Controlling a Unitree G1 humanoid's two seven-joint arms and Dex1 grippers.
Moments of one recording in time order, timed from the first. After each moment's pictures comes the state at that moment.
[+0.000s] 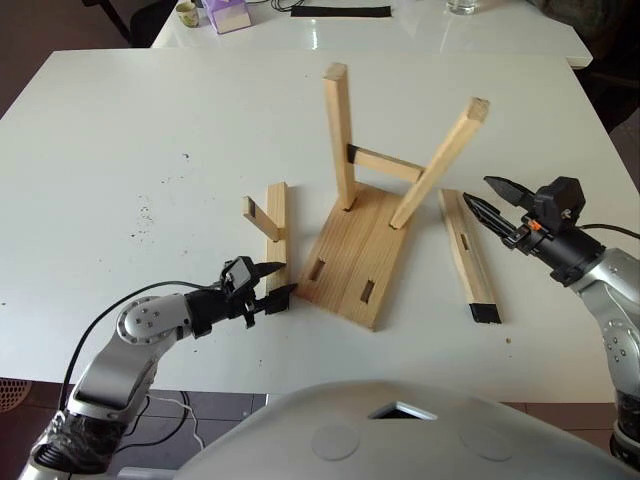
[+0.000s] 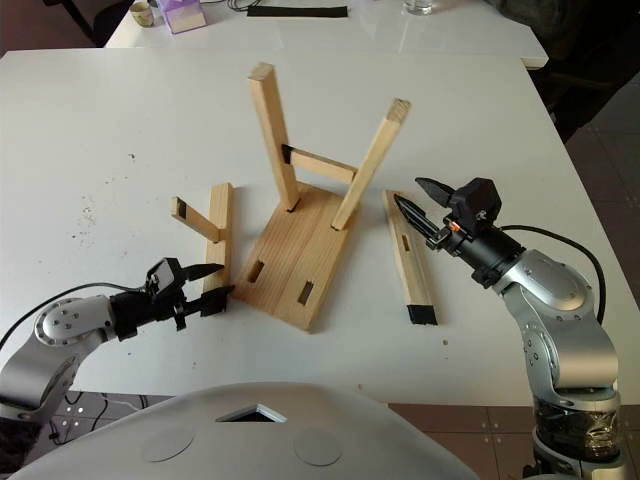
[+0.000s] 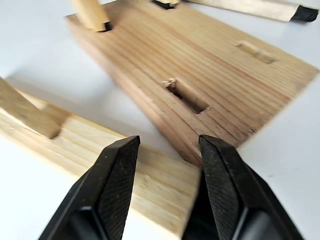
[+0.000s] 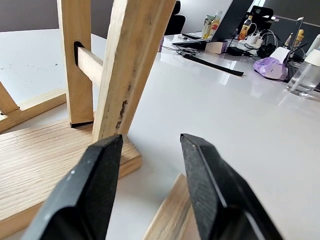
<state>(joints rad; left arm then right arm) 0.37 0.77 -0.08 -0.35 -0.33 0.19 -0.81 0.26 -0.59 -0.24 -0.58 0.45 0.43 0.60</state>
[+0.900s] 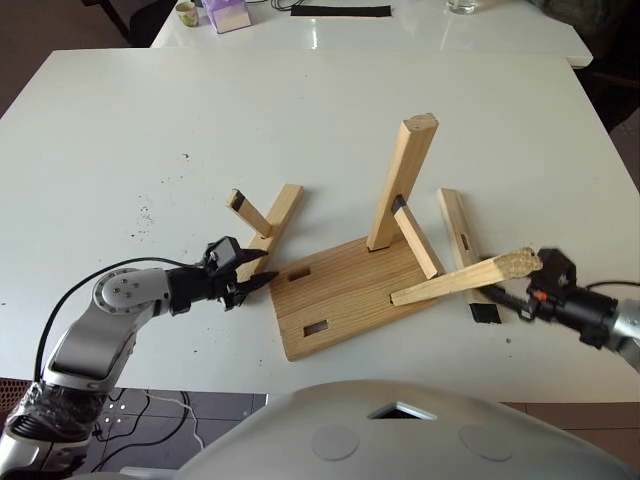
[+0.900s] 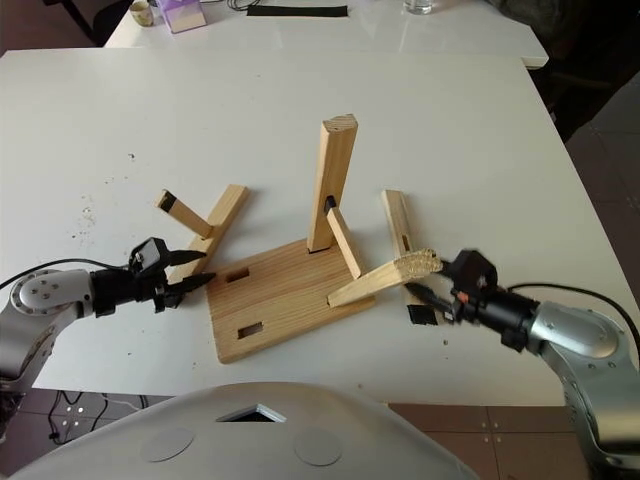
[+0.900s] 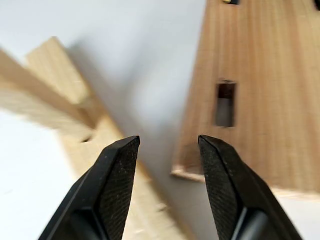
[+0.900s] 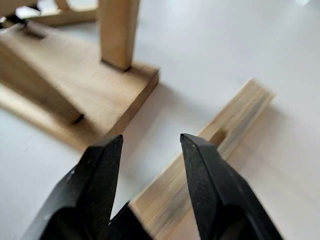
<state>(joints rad) 0.30 0.85 -0.04 -0.36 -0.37 0.30 -0.91 0.62 -0.82 -0.29 -0.61 0.42 0.41 0.94</state>
